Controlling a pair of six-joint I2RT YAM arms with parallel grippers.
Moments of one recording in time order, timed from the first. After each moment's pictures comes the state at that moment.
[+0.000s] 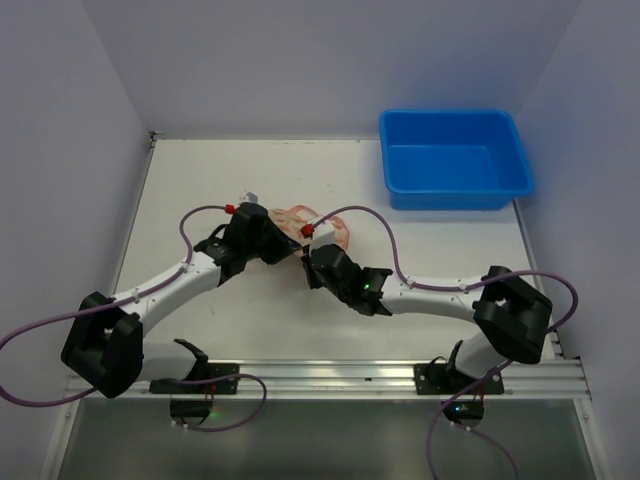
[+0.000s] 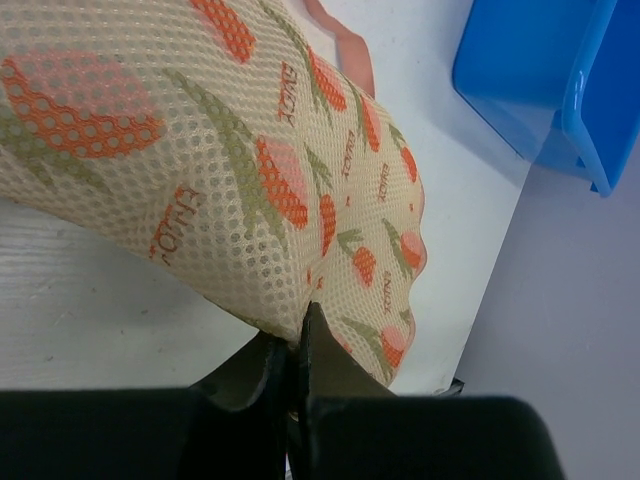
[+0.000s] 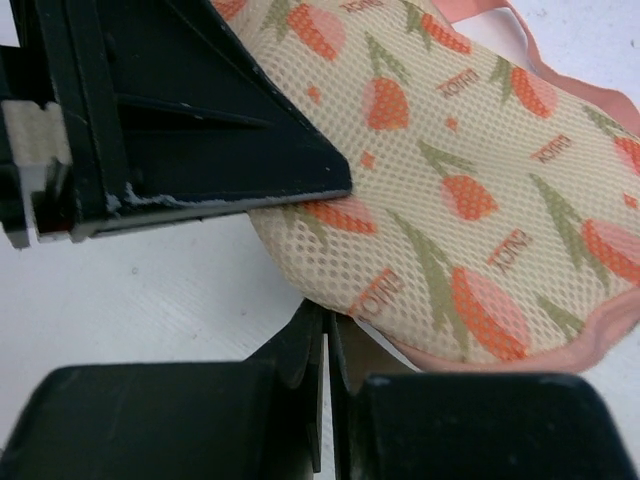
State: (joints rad) left arm -0.55 1.29 0.78 -0.19 0.05 -1.17; right arm 1.09 1.55 0.88 0.14 0.43 0.41
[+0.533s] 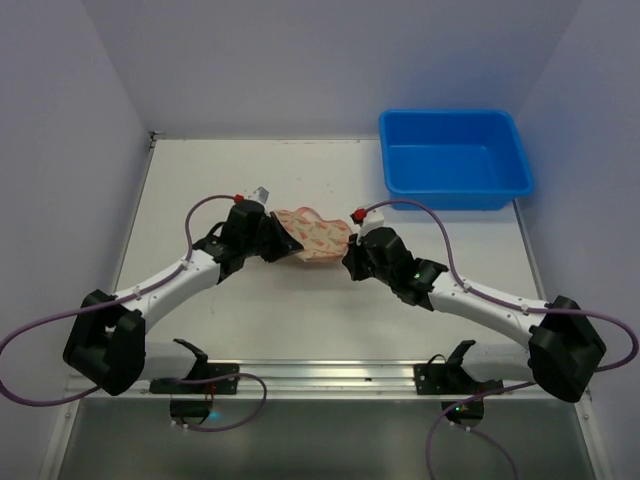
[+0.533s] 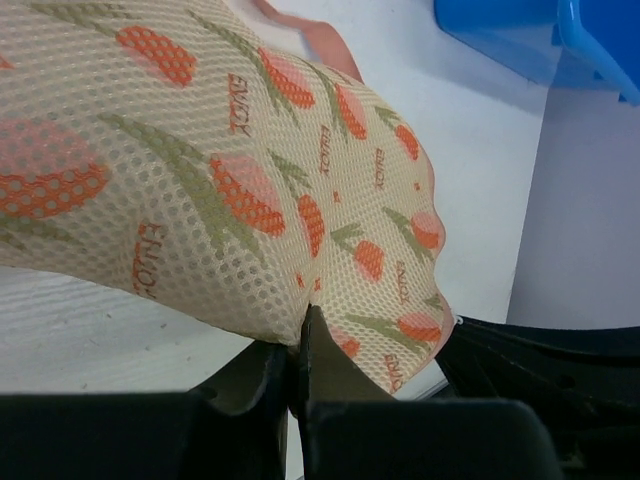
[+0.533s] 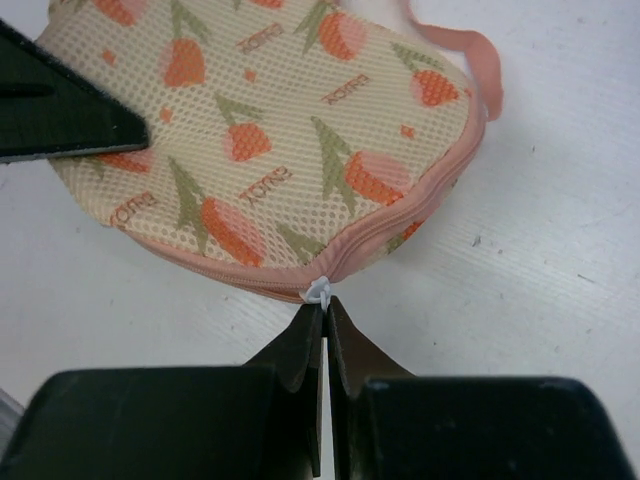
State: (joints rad) left arm -0.51 1.30 0.78 -0.16 0.16 -0.96; right arm 0.83 1.25 0.72 -0.04 0.20 0.41
